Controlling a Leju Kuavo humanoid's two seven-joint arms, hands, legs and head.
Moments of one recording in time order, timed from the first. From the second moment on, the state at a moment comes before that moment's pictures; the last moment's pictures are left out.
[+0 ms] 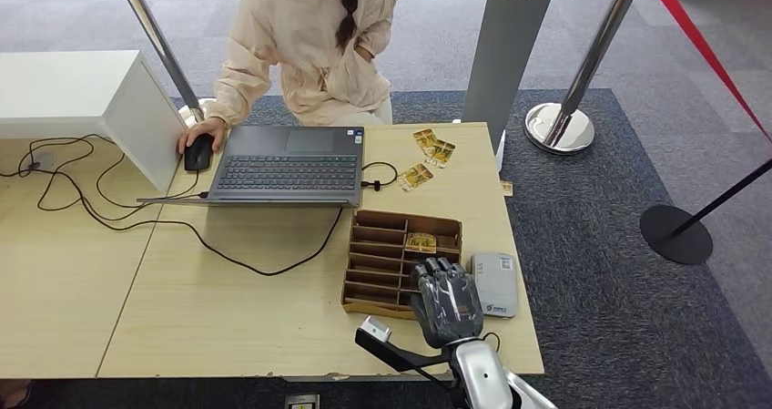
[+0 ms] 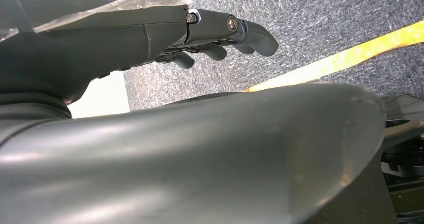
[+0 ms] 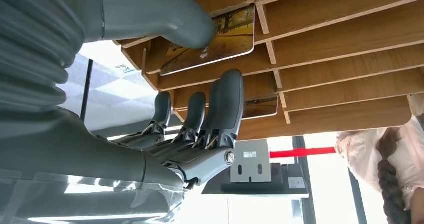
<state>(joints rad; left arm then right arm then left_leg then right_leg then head) -0.13 -0.05 -1.04 -0.23 0.76 0.41 0.38 -0.17 -0.16 0.84 -1.36 1.27 -0.43 0.52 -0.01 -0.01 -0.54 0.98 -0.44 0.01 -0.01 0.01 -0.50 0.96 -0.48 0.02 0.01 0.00</state>
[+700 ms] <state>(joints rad) -0.13 -0.05 -1.04 -0.23 0.75 0.41 0.38 -0.17 -0.16 0.83 -1.36 1.26 -0.45 0.52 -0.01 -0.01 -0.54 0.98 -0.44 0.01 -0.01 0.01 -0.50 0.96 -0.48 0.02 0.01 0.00</state>
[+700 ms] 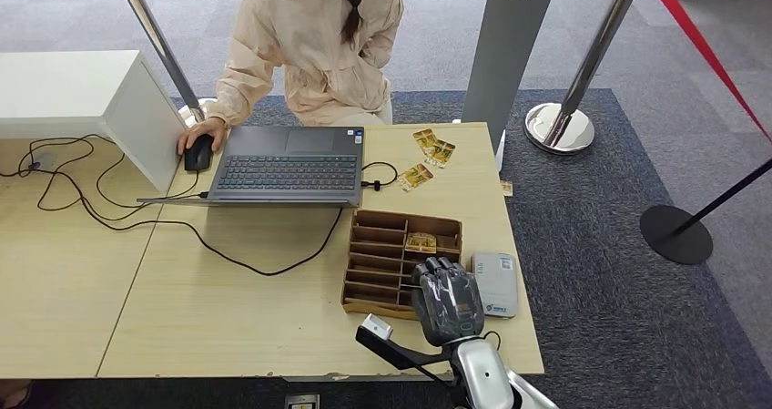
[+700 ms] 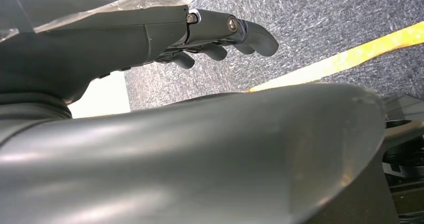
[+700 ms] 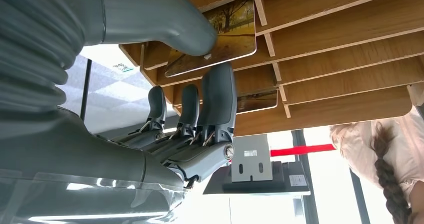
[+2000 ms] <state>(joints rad) -0.13 -0.05 -1.04 -0.23 0.75 0.43 0.36 -0.19 -0.16 0.83 -1.34 1.23 -0.43 0.51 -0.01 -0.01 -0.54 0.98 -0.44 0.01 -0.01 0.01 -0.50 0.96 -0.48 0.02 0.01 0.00</state>
